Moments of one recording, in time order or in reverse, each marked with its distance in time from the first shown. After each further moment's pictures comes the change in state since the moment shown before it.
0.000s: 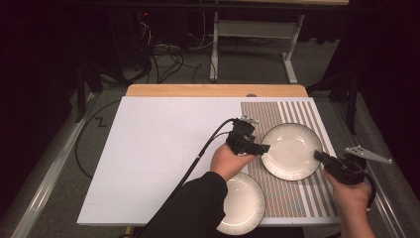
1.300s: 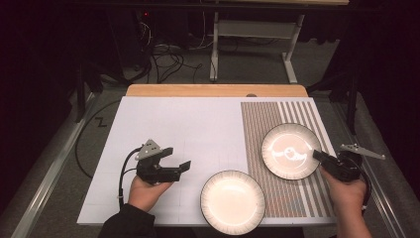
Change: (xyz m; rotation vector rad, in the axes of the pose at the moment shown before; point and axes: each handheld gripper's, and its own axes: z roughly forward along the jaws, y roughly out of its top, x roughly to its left) left arm 0.068 -0.148 -0.175 -0.273 0.219 0.003; right arm -0.003 0.000 0.015 0.061 -0.083 0.065
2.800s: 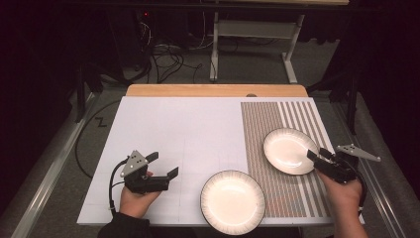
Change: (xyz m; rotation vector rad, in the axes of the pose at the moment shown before) left arm 0.010 -0.030 -0.019 -0.098 0.066 0.031; right arm 0.011 -0.005 0.002 -0.056 -0.011 -0.084
